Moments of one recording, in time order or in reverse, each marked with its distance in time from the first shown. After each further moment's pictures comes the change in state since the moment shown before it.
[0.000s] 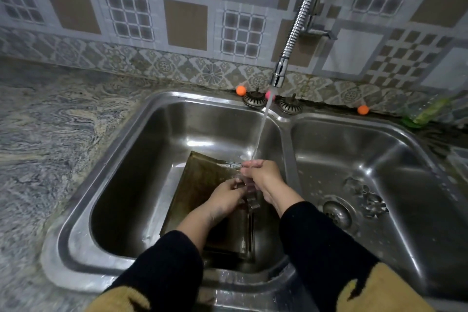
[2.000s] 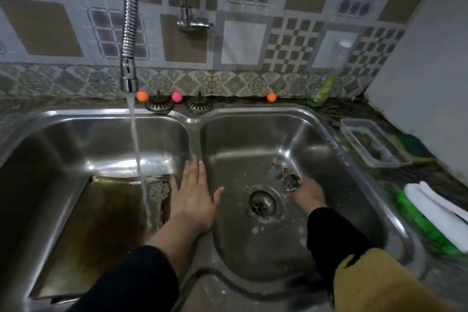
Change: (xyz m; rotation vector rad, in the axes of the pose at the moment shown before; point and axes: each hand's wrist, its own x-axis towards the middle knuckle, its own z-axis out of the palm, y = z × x) left_hand 0.025 0.032 0.124 1.241 0.192 0.343; right_hand 0.032 0.099 -0.288 -0.652 0.499 0.147
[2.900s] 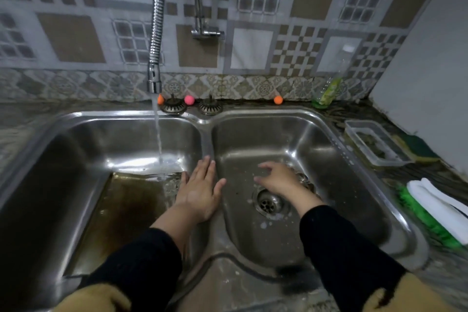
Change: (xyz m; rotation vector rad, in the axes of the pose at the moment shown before) left_hand -0.004 -0.017 -0.013 -0.077 -0.098 0.112; right_hand -0.087 -0.089 -0.017 0.013 -0.221 -0.316
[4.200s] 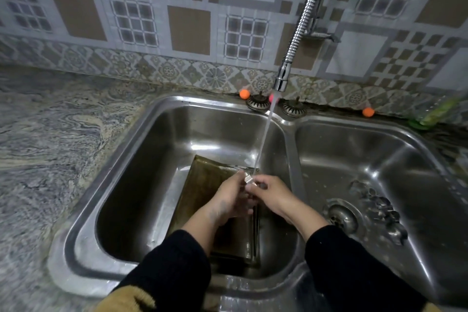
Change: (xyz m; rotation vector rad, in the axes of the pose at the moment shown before) left_hand -0.039 -0.101 -0.016 -1.485 -0.108 -0.548; right_hand -0.018 -0.118 0.145 0.367 -0.312 -0.324
